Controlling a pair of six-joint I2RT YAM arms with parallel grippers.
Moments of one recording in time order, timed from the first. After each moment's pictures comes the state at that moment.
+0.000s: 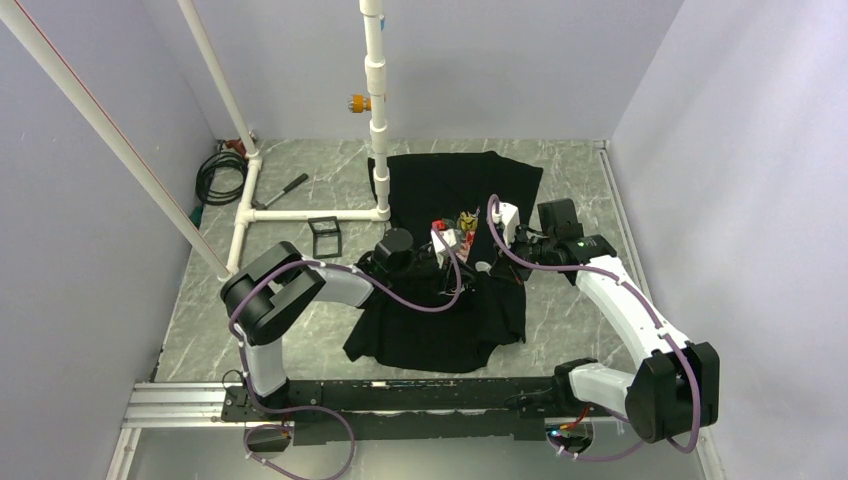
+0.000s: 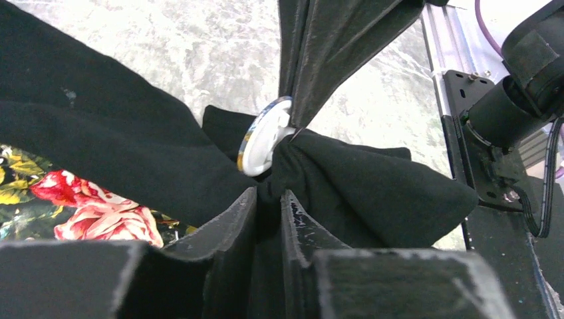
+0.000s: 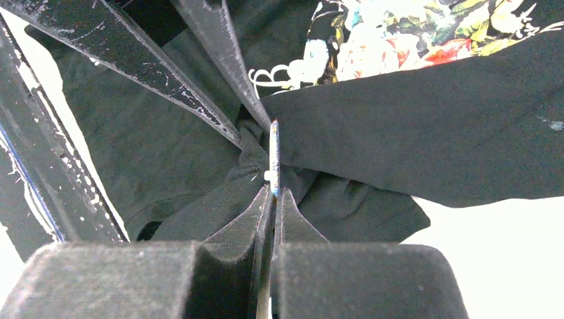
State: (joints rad) left arm -0.83 1.84 0.82 0.89 0.60 -0.07; right arm 0.24 1.16 0.86 -0.63 -0.63 -0.50
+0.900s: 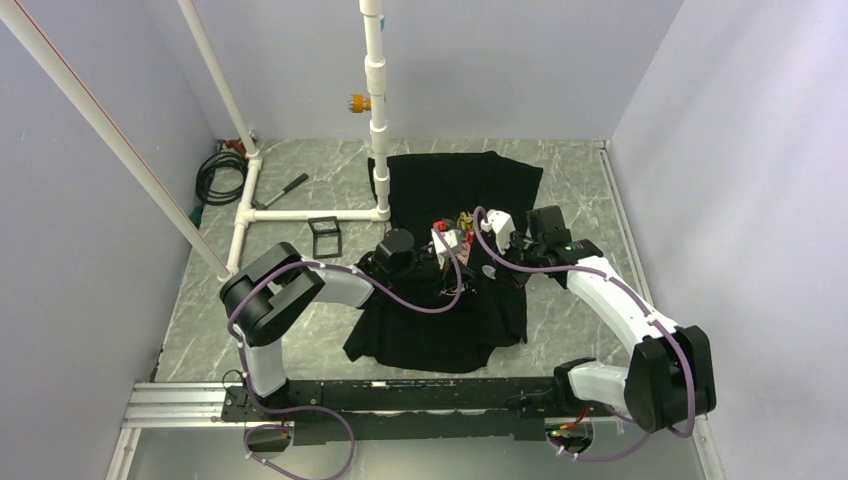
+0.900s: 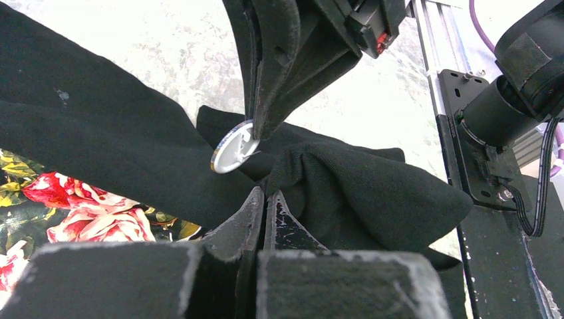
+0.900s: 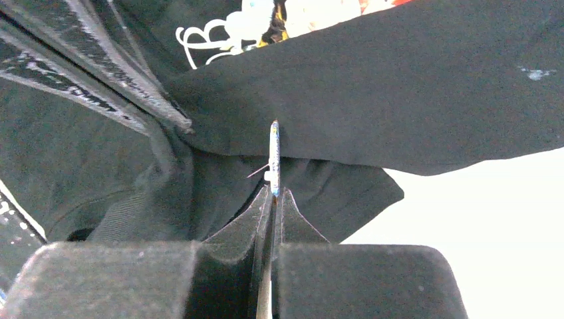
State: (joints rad) left arm -0.84 1.83 0.82 0.87 0.61 -0.07; right arm 0.29 1.21 0.78 -0.54 -0.44 -0.51
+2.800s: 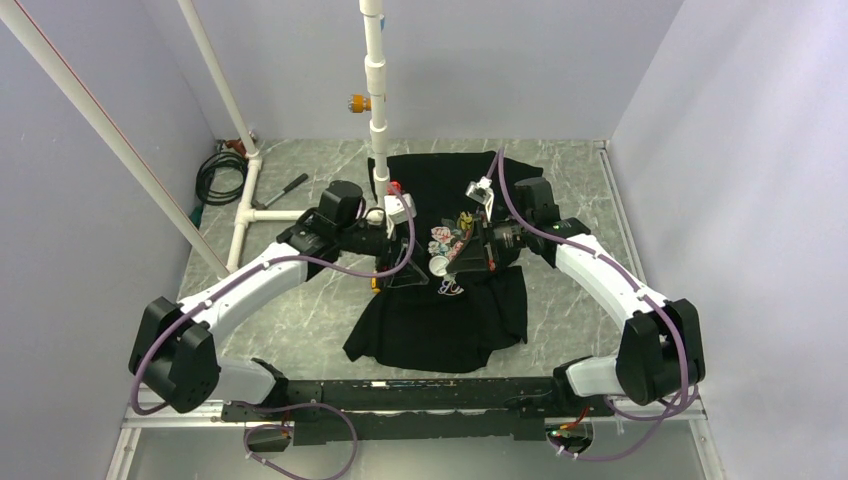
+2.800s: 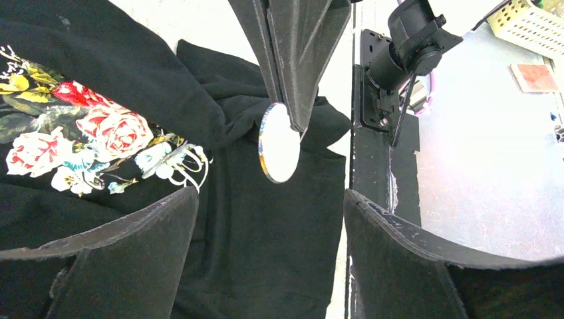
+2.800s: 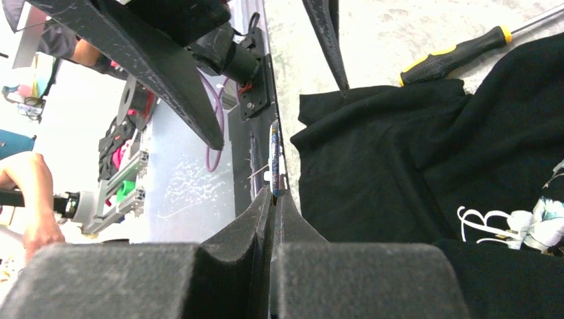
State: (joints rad) left arm -0.59 1.33 0.99 -0.16 0.89 0.09; right arm 0.34 1.34 0.95 -0.36 -1.20 0.04
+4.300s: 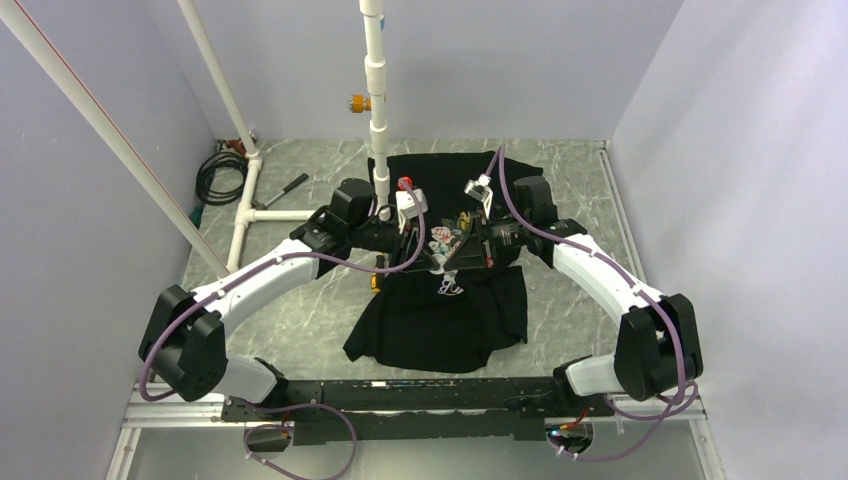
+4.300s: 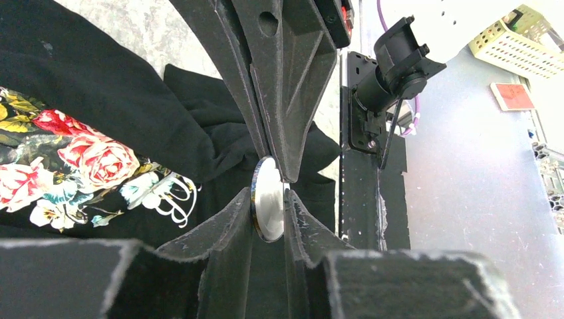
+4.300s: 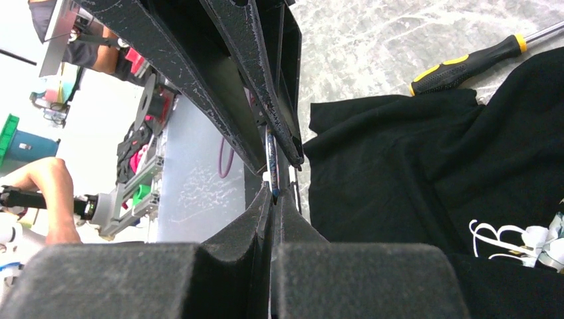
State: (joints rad) left arm -0.64 1.41 1.02 -0.03 0.89 -0.02; right arm 0.34 1.36 0.94 -0.24 -1.24 0.15
